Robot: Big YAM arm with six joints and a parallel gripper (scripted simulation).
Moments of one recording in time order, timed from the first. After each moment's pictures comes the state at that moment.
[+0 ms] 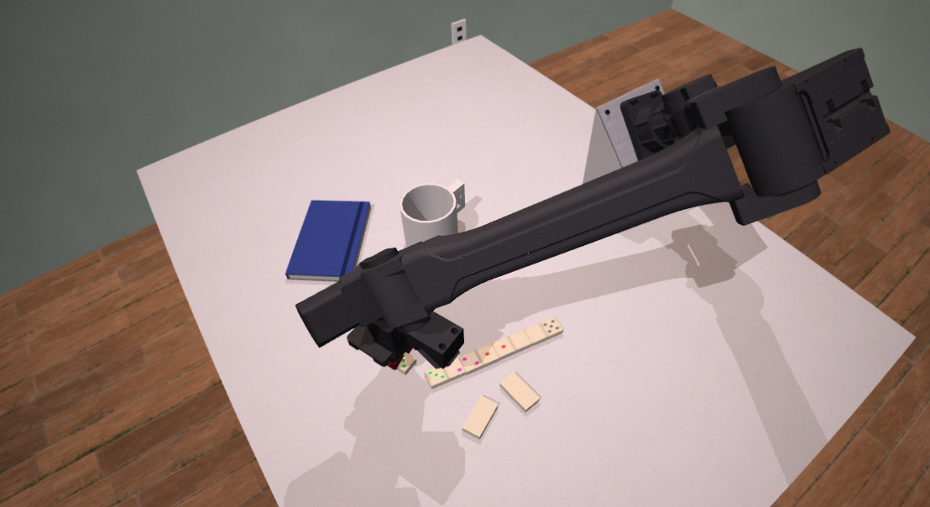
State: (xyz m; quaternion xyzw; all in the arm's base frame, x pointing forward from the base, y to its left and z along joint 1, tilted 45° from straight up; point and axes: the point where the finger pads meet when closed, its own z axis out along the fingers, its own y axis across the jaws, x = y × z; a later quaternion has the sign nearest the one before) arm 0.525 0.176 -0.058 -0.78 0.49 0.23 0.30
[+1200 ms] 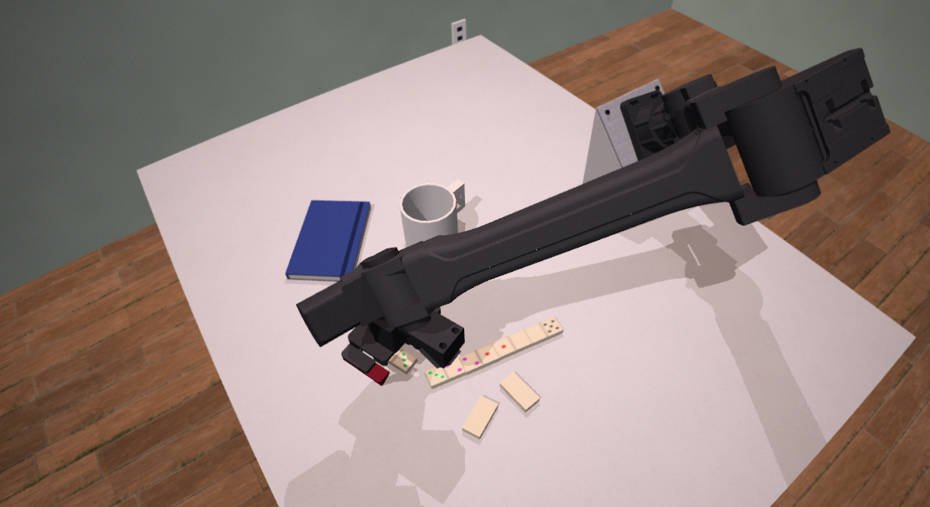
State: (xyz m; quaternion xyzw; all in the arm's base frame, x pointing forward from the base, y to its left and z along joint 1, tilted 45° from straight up) arm 0.523 0.176 -0.059 -0.78 0.49 0.23 0.30
